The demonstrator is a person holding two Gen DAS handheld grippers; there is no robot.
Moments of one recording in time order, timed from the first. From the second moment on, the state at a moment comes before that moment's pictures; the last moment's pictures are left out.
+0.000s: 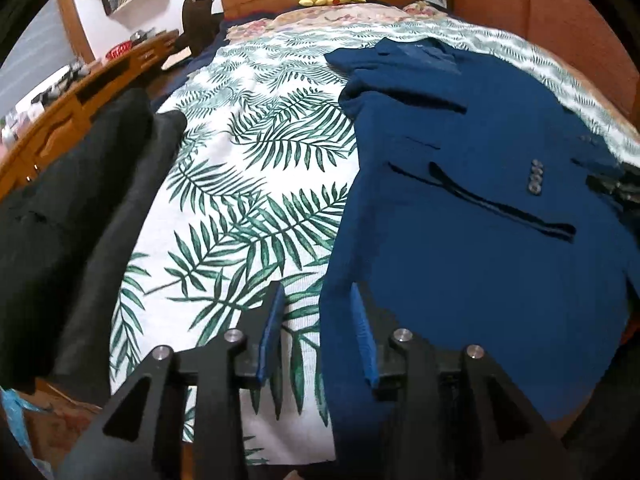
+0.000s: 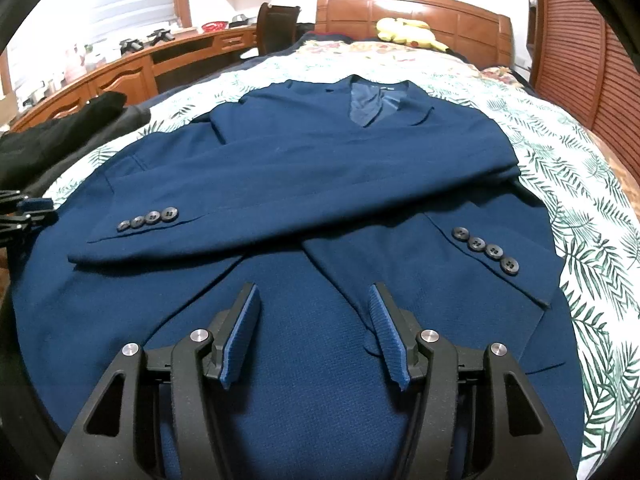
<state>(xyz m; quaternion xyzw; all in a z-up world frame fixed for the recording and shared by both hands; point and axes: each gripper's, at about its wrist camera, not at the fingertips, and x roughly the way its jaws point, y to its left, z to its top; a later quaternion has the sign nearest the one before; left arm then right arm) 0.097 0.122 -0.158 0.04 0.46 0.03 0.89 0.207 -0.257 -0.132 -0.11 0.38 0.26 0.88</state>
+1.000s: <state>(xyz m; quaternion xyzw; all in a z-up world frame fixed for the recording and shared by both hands) 0.060 0.119 -0.156 0.00 0.44 -0.03 0.90 0.149 -0.405 -0.102 -0.11 0.45 0.16 0.87</state>
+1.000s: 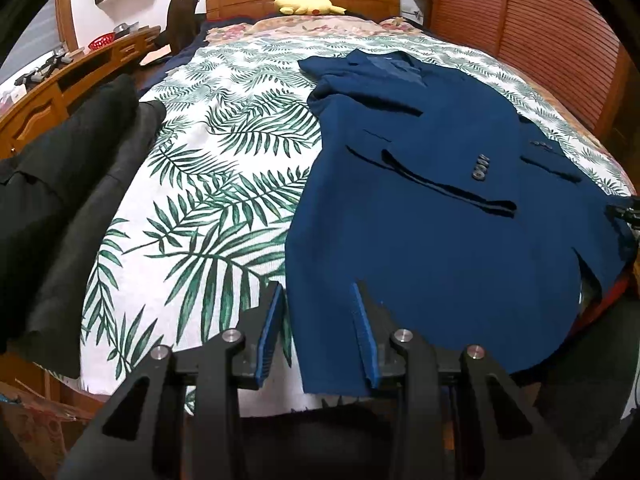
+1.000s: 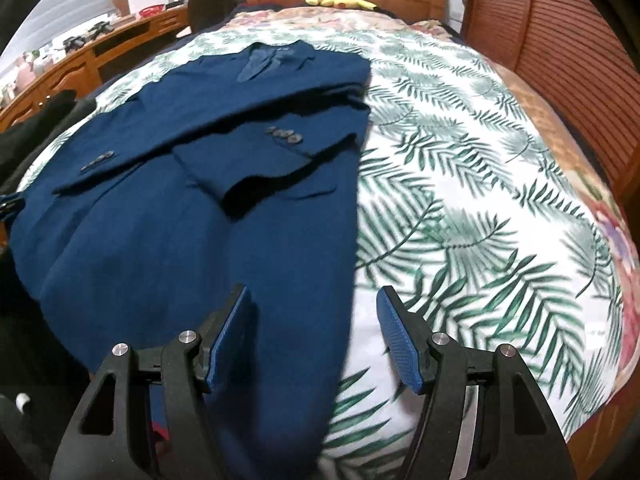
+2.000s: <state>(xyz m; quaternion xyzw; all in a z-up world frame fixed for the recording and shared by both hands) 0.047 0.115 -0.158 -0.01 0.43 -0.03 0.90 0.127 -0.382 -0.098 -0.12 0.44 0.20 0.87</state>
